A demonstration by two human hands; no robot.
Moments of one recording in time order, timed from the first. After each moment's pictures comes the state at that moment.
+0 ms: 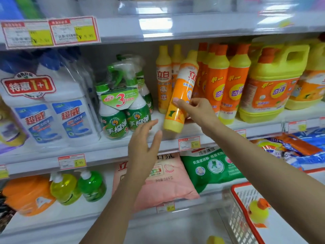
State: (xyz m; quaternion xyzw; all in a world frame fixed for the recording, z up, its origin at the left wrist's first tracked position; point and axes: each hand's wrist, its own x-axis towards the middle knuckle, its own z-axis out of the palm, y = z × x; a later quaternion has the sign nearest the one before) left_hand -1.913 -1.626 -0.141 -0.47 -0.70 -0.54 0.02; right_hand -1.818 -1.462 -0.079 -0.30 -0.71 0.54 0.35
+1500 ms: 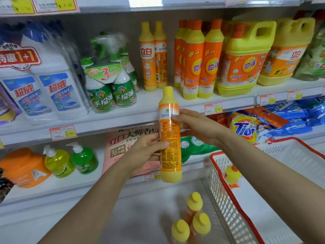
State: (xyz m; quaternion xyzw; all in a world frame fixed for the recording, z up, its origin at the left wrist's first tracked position) left_hand -1.845 -1.669 -0.167 -0.42 -0.58 -0.53 -0.46; right_hand -1.713 -1.516 -0.126 -0.23 -0.71 0.66 0.12
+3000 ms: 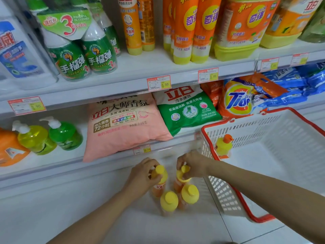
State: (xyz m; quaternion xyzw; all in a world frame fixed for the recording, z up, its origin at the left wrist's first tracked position) left_hand -1.816 -1.701 -0.344 -0.52 -0.73 -0.34 -0.29; right_hand -1.654 -1.533 -0.305 -0.24 -0.91 0.26 -0.20
